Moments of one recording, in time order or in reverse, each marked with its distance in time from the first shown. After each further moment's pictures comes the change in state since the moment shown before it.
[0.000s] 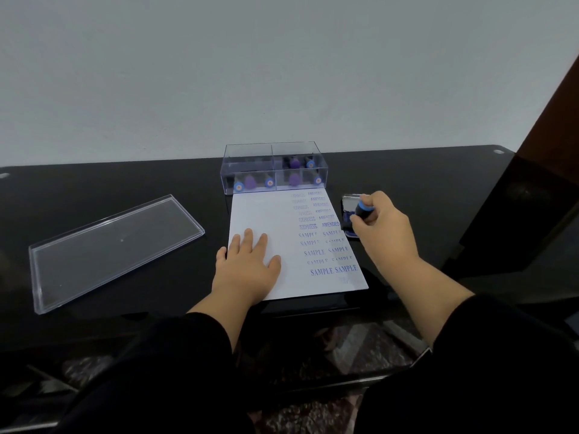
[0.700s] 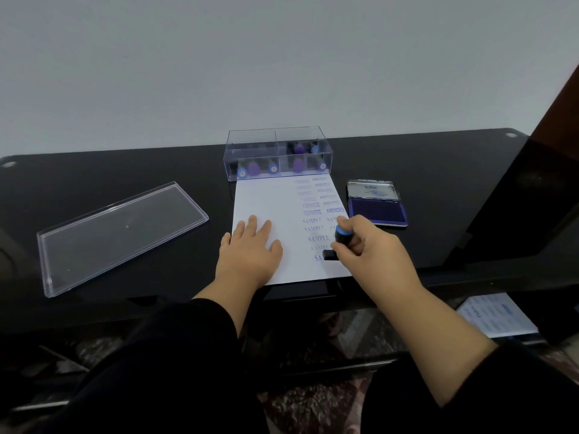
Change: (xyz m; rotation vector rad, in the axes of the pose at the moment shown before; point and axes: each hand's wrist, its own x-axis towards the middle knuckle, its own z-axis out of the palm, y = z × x) left_hand 0.000 -0.001 0.003 -0.042 0.056 0.000; right_hand -0.061 -0.007 0.004 -0.073 -0.197 -0.108
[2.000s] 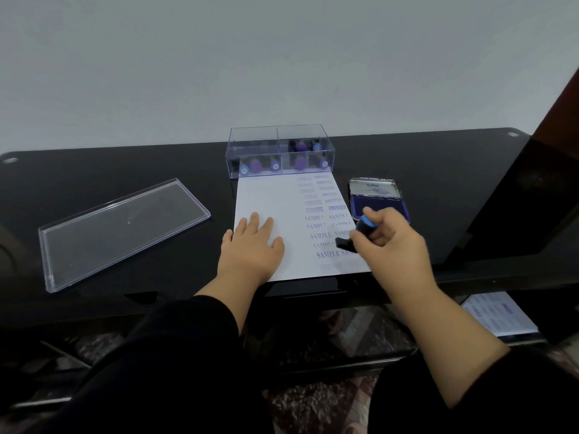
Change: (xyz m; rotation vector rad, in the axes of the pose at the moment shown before) left_hand -0.001 -0.001 0.001 -0.006 0.004 0.008; right_hand -0.002 0.007 -0.003 0.334 0.185 0.135
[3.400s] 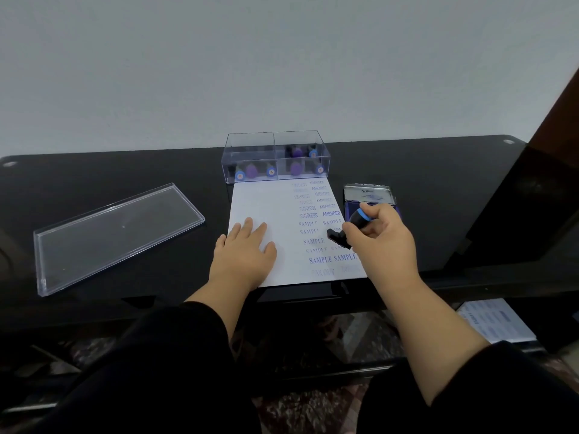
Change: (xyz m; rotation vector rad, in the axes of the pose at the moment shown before) left_hand -0.001 0.001 -0.001 -0.017 0.006 -0.015; right_hand 0.016 -0.010 0.000 0.135 -0.005 0.053
